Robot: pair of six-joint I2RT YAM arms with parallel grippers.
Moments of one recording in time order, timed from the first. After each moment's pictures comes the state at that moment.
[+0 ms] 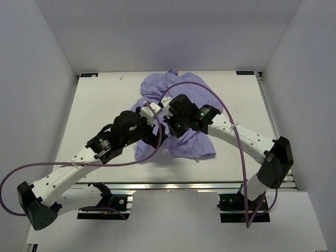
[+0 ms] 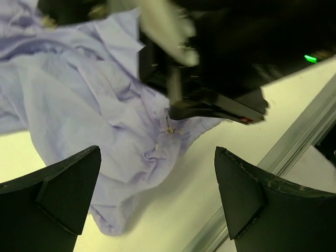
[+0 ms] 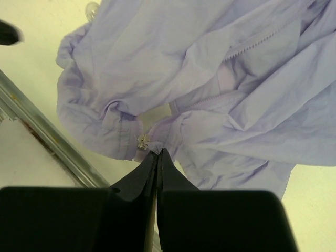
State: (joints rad) left arm -0.81 1.00 0.96 -0.38 -0.01 -0.10; right arm 0.91 1.57 1.43 -0.73 -0.05 0.05
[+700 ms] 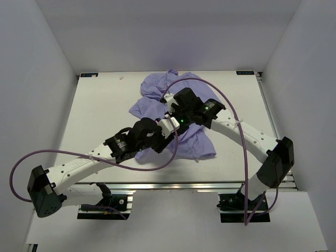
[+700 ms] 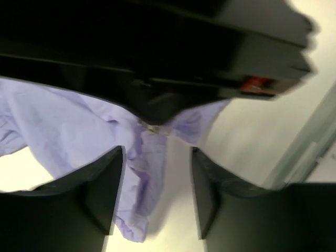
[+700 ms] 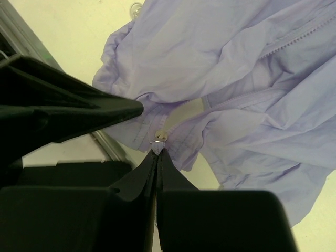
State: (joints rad) left arm -0.94 1.14 0.94 -0.35 -0.07 0.15; right arm 0.85 1.58 1.51 -0.82 -0.26 0.09
